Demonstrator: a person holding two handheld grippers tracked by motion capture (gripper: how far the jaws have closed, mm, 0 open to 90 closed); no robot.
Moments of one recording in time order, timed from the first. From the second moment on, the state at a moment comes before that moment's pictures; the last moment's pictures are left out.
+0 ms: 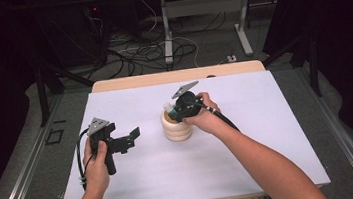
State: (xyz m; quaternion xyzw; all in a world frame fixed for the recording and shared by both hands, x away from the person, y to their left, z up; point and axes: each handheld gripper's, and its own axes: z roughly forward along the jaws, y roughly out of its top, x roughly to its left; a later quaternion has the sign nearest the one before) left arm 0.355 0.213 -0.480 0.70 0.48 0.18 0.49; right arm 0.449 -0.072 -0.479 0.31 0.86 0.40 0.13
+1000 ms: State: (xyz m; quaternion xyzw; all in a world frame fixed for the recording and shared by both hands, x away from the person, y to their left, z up) left arm 0.356 0.212 -0.479 0.70 0.48 0.18 0.49; right arm 0.417 -0.109 -0.439 0.29 0.82 0.45 0.19
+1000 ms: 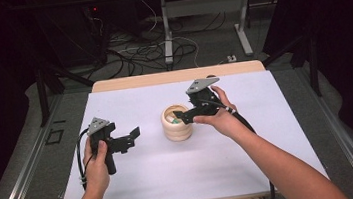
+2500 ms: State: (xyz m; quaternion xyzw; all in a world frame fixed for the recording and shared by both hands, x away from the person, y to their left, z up) left arm 0.357 0.219 -0.481 0.70 0.49 0.19 0.49; right arm 0.394 -0.245 -0.508 0.45 0.74 0.43 0.24
